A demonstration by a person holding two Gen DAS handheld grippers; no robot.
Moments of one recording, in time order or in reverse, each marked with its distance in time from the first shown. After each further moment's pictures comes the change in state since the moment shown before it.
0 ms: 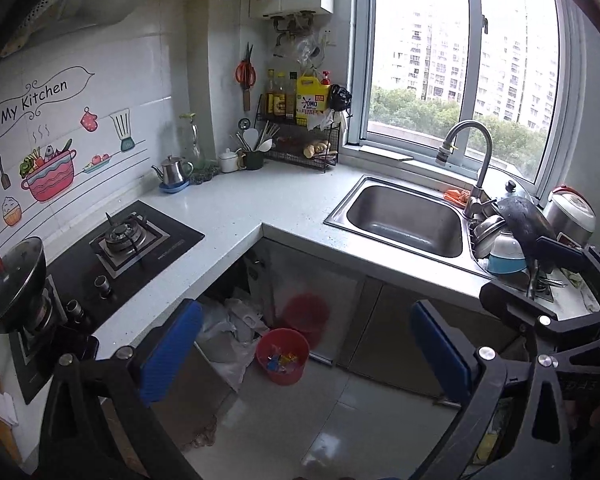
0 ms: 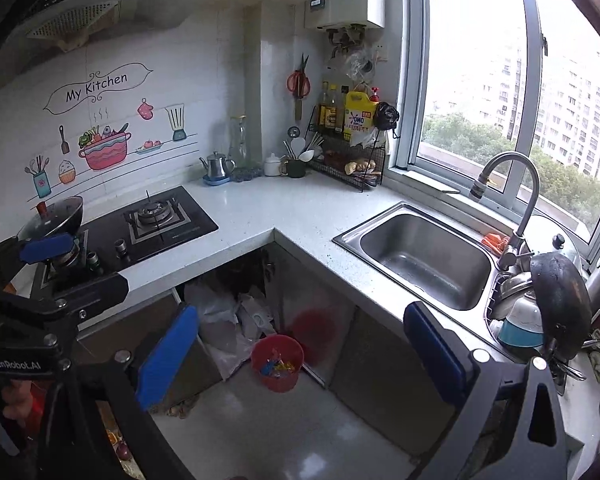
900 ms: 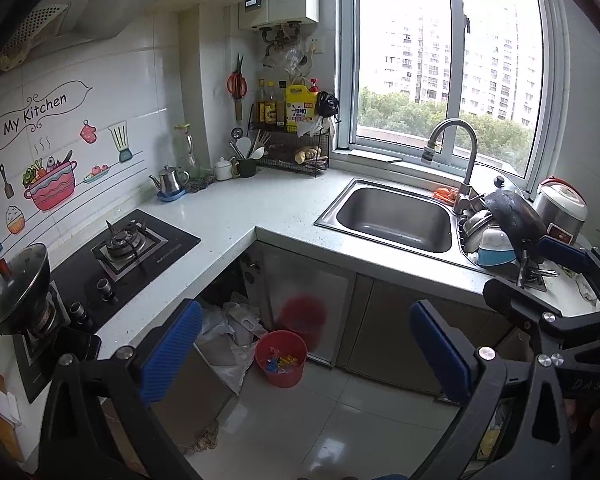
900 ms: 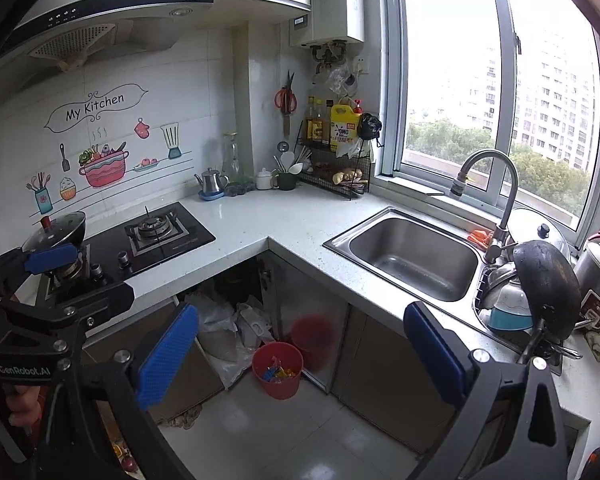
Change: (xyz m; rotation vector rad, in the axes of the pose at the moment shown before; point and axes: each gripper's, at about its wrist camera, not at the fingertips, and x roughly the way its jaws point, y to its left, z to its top) left arm -0.022 -0.027 -0.015 0.027 -0.032 0.008; right arm -0.032 0.002 -0.024 0.047 -0.058 -0.030
